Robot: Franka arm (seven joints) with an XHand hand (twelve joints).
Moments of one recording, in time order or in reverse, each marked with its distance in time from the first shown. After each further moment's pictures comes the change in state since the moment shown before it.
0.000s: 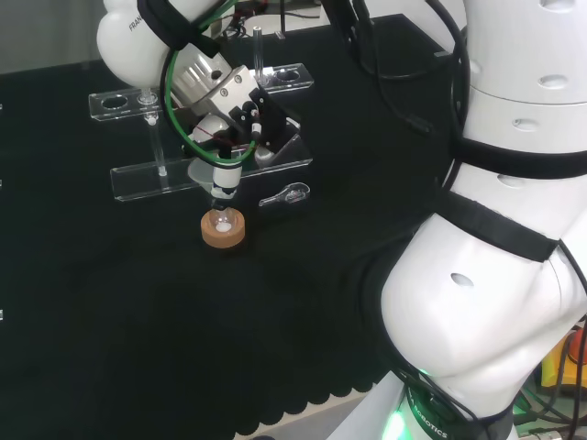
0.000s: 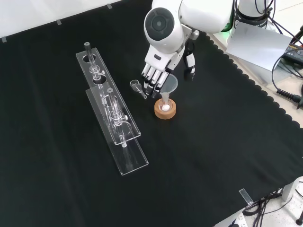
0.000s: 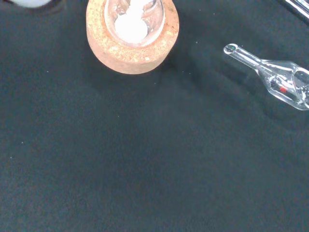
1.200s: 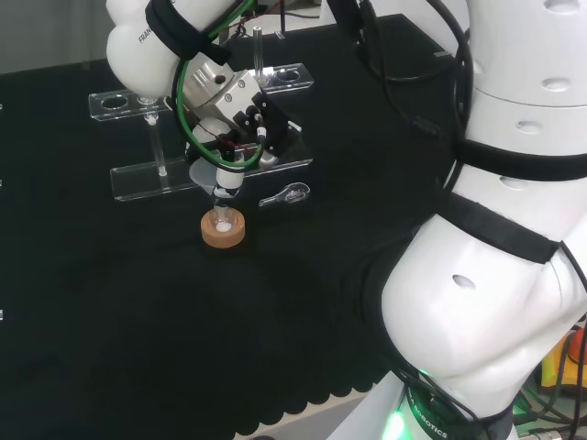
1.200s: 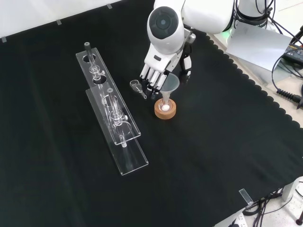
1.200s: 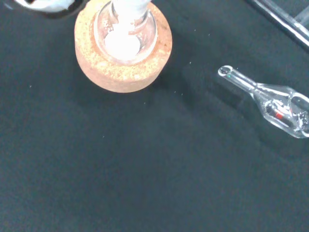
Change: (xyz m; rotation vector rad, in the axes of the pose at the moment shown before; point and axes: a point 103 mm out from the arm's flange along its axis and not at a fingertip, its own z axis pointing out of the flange) arm -0.005 0.012 0.003 -0.078 -0.037 -0.011
